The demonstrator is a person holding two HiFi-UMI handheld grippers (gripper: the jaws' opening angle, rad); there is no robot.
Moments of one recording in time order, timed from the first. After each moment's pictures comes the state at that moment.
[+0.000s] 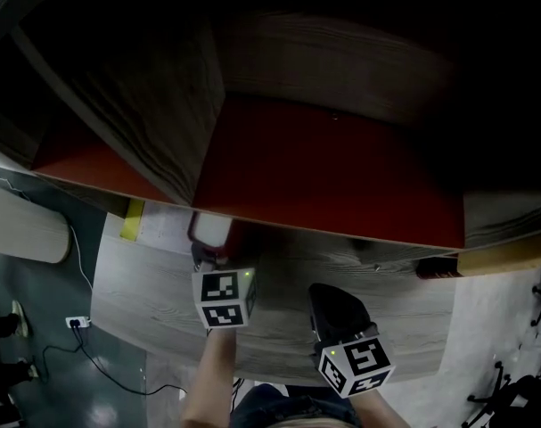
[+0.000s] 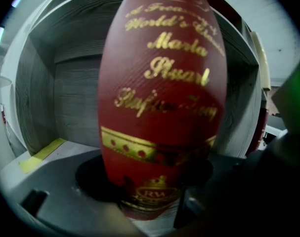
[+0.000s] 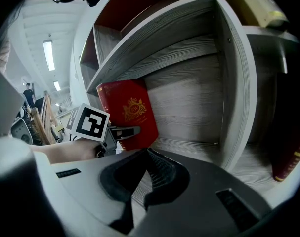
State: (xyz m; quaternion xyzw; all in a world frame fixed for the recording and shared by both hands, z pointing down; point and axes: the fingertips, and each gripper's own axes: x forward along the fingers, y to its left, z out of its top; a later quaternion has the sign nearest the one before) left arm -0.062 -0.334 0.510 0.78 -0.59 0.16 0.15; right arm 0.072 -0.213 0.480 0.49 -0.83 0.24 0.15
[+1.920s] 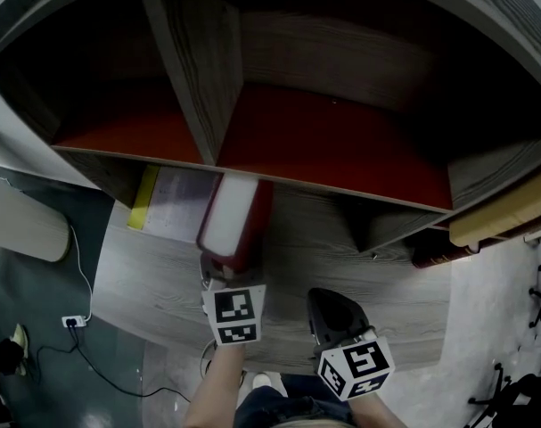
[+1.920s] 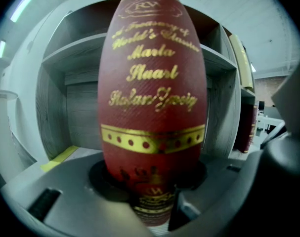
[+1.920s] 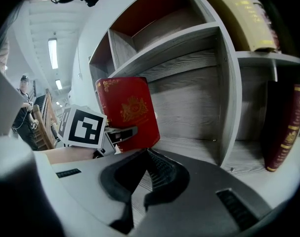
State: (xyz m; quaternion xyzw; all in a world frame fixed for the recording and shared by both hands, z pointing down) left arm -0.061 -0.273 0.481 0.78 -0.60 0.15 0.09; right arm 0.062 -0.164 0.466 0.49 -0.83 0.22 0.15
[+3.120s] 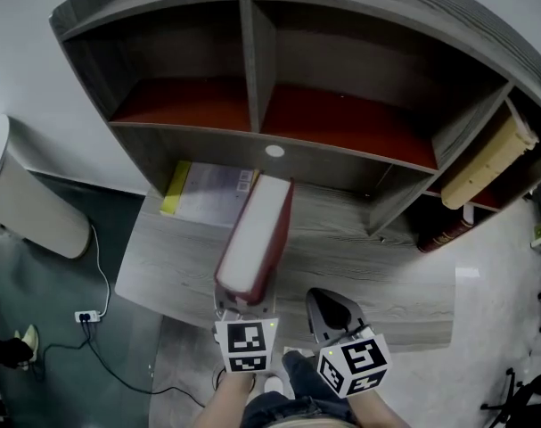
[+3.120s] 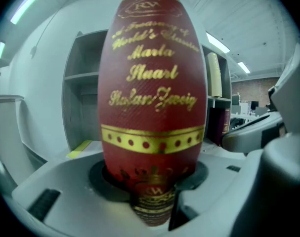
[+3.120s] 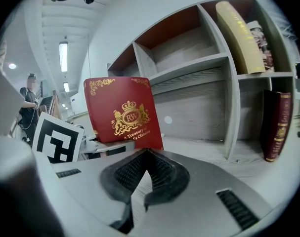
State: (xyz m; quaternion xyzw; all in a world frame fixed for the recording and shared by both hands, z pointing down) left arm -0.080 -0.139 0.456 0.79 -0.59 0.16 0.09; right arm 0.018 -0.088 0.435 0.48 -0.85 0.19 0.12
